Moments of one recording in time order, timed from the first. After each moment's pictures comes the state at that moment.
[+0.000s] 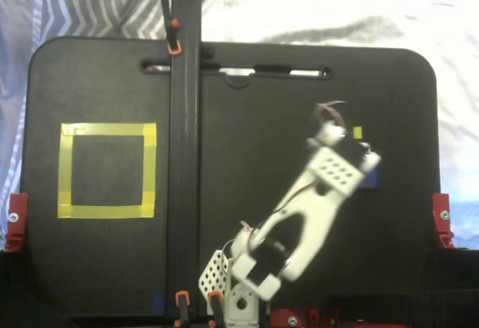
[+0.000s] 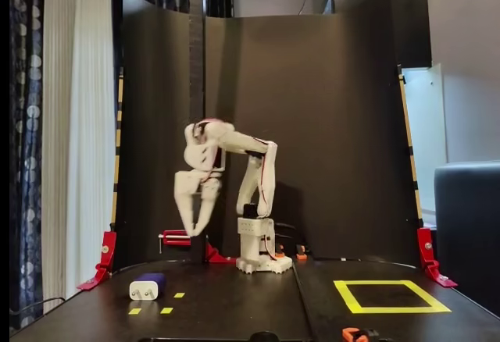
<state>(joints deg) 39.6 102.5 98.6 88.3 -131.9</state>
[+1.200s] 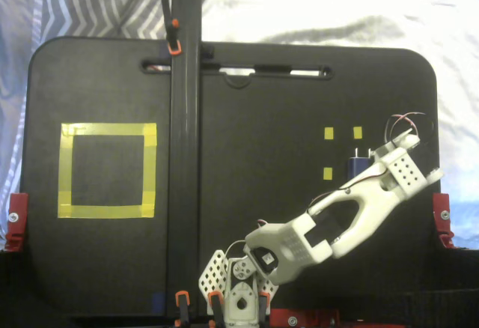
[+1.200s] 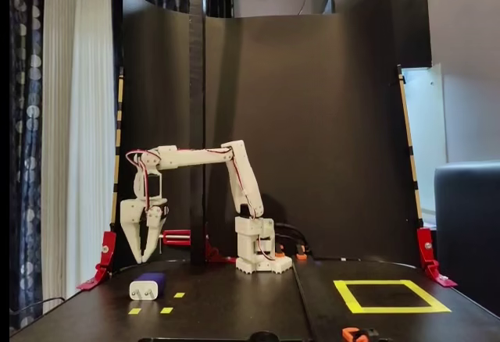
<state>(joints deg) 55.8 71.8 77.3 83.0 -147.6</state>
